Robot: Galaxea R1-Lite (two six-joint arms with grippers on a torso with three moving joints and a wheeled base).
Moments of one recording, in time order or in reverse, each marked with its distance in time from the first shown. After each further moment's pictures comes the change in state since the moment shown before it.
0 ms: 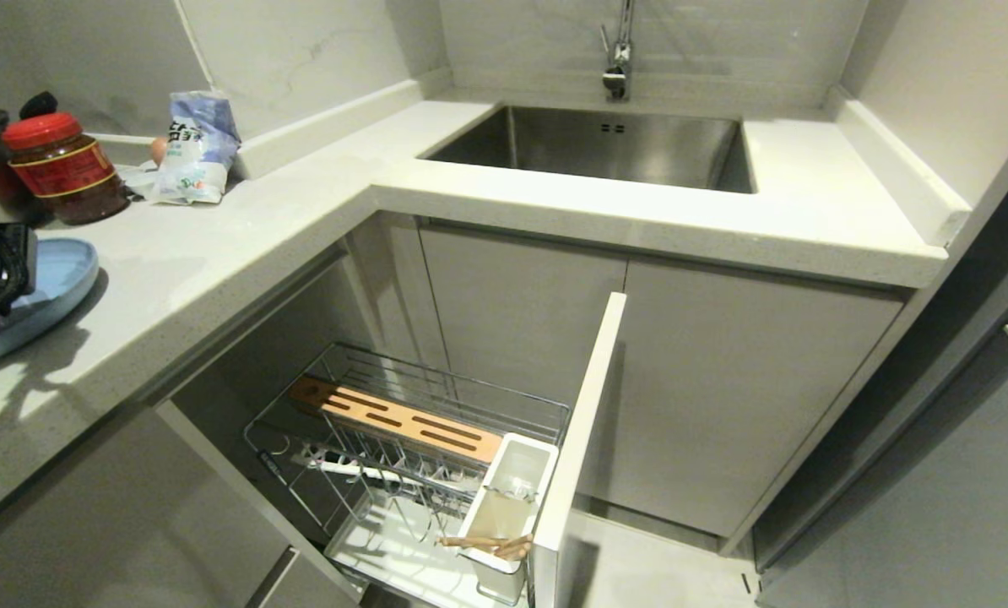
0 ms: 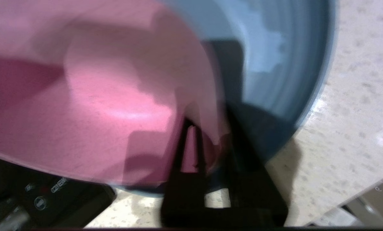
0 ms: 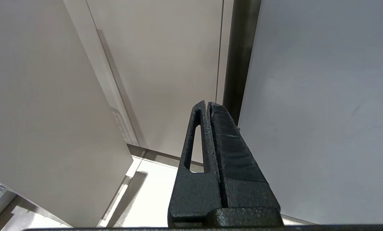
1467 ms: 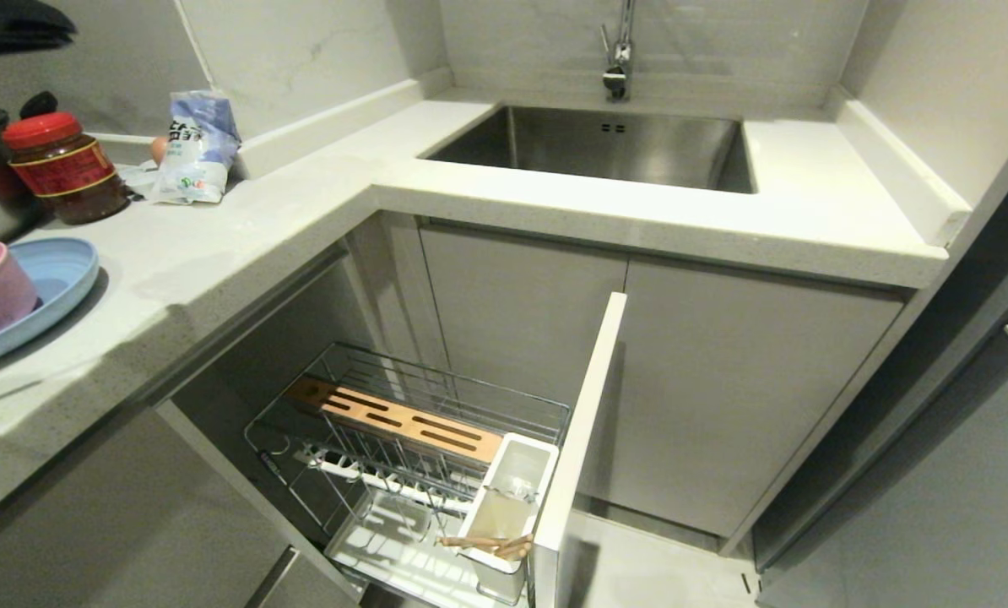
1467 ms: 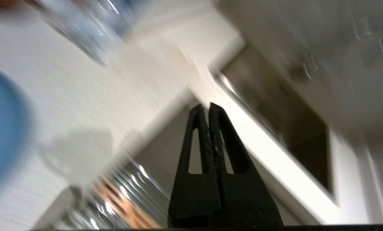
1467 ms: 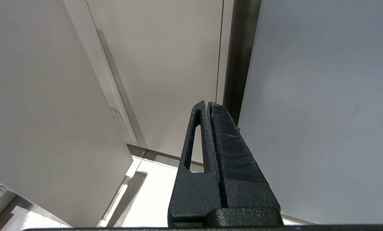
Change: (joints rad) left arm -0.540 -0.279 0.181 -0.697 0.005 -0.430; right arm 0.000 0.000 0.000 0.000 0.000 0.000
